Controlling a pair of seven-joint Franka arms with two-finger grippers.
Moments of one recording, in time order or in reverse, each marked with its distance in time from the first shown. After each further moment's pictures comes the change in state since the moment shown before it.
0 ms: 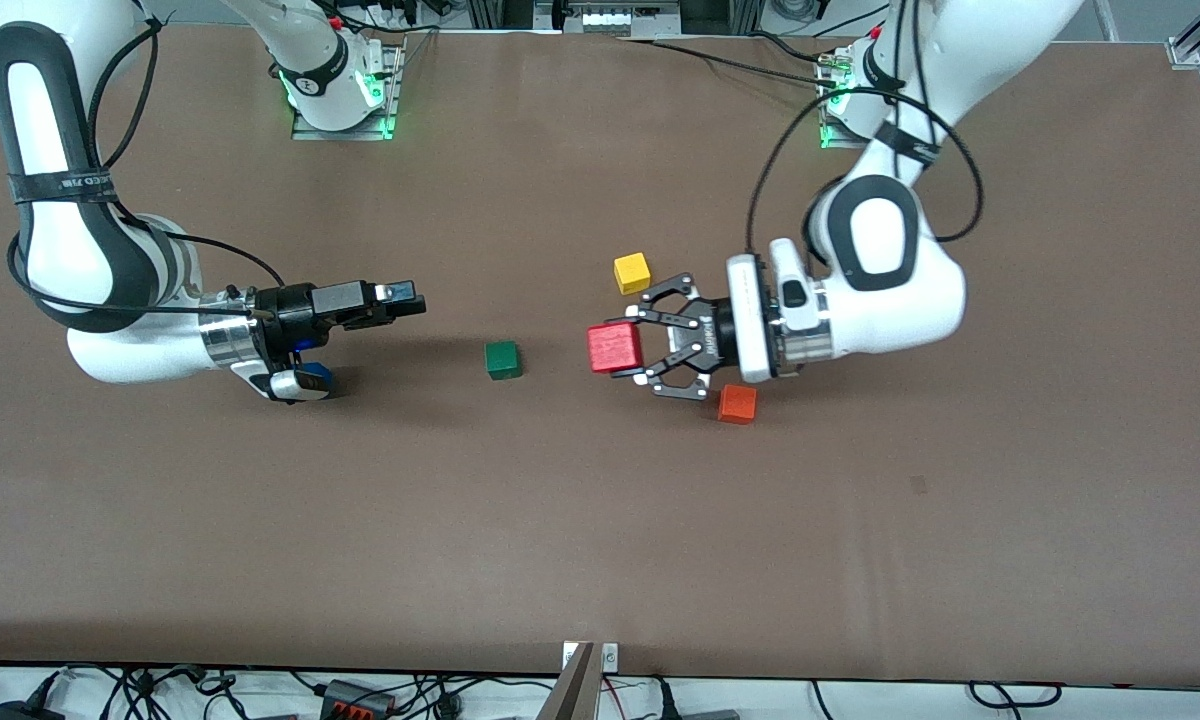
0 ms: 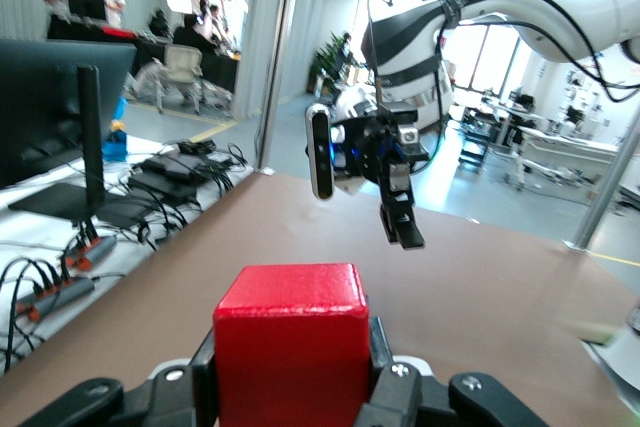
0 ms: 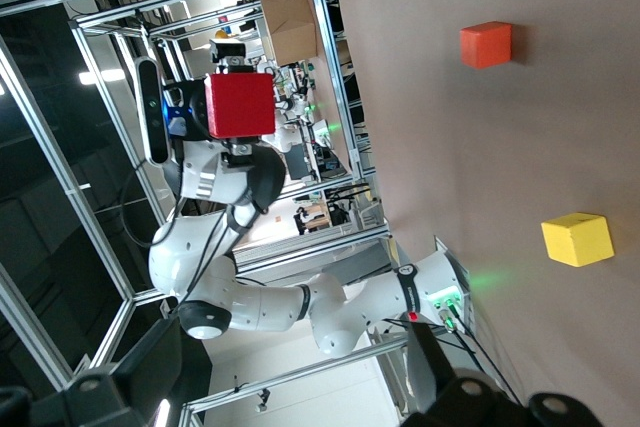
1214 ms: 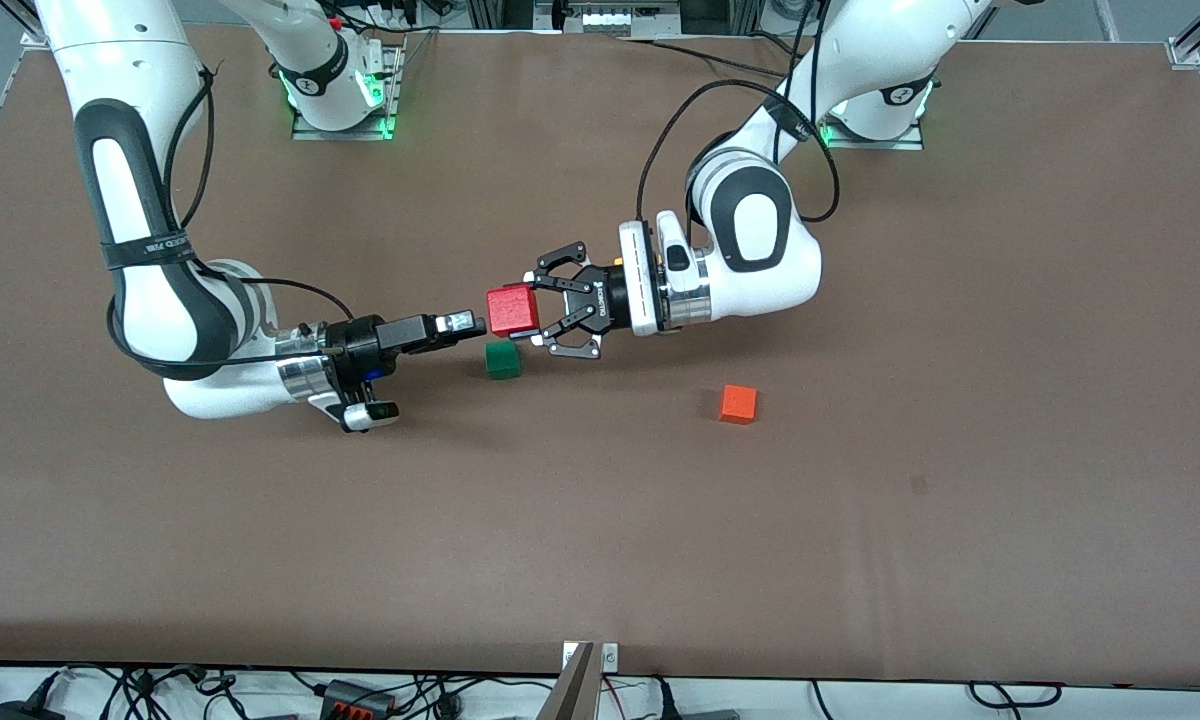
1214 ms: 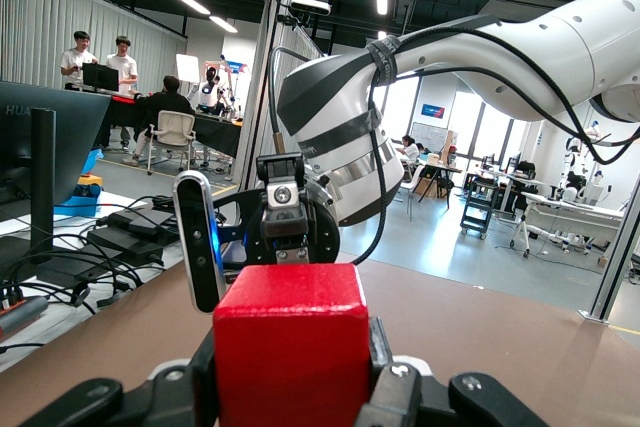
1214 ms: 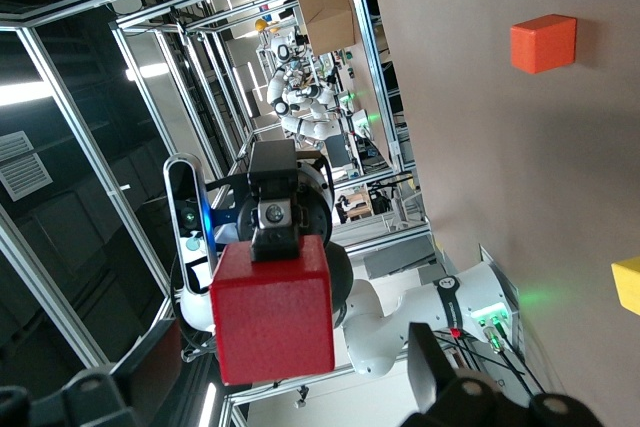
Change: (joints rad) left arm -0.180 0.088 0.004 0.028 -0.354 0.058 0.267; right arm 0.100 0.172 0.001 0.140 0.132 0.013 -0.001
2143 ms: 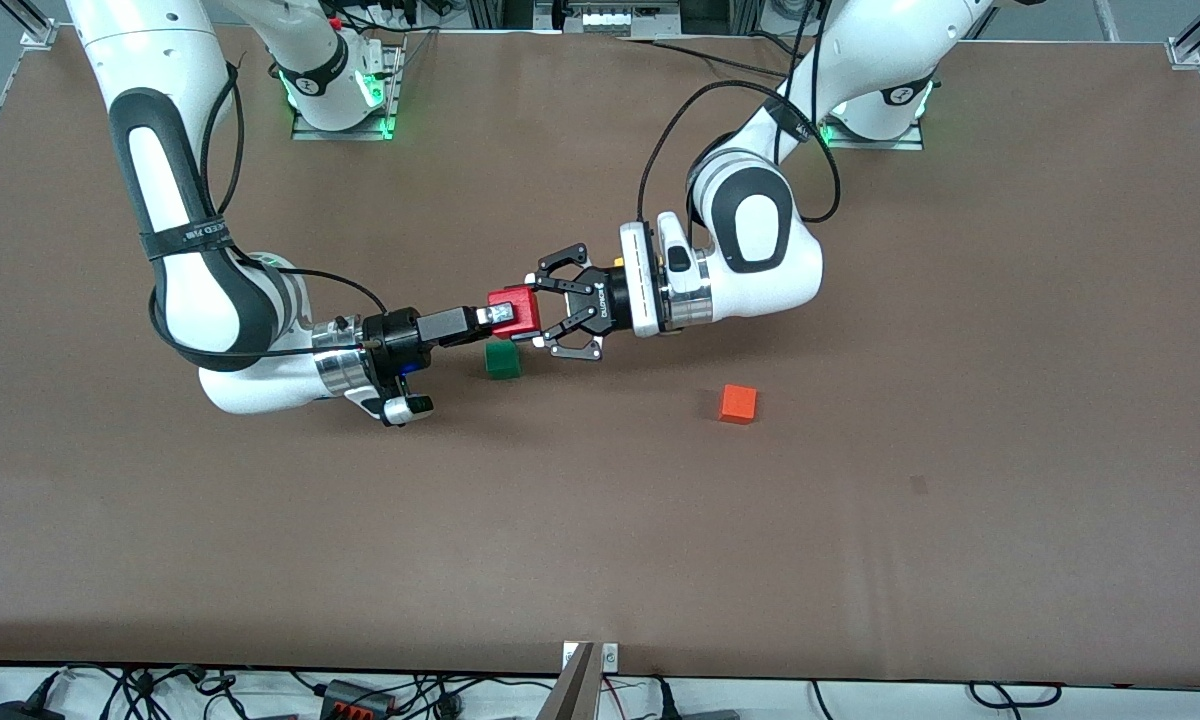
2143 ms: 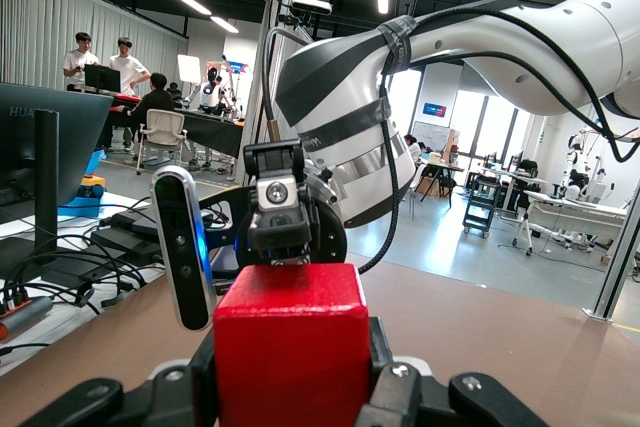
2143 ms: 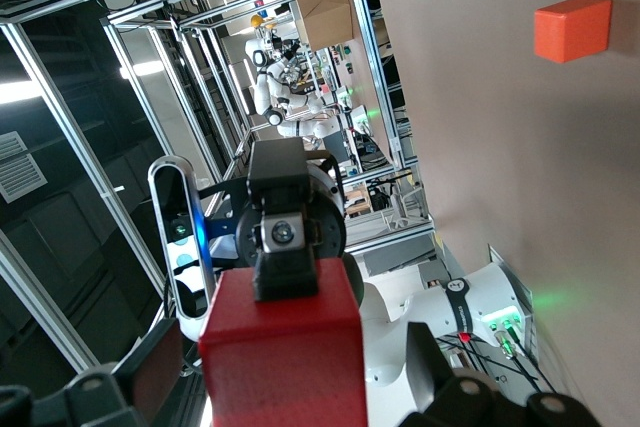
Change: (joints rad) left arm 0.001 0.000 0.002 0.001 0.000 0.002 0.006; right arm 0.069 0.000 0.001 0.025 0.037 0.050 0.040
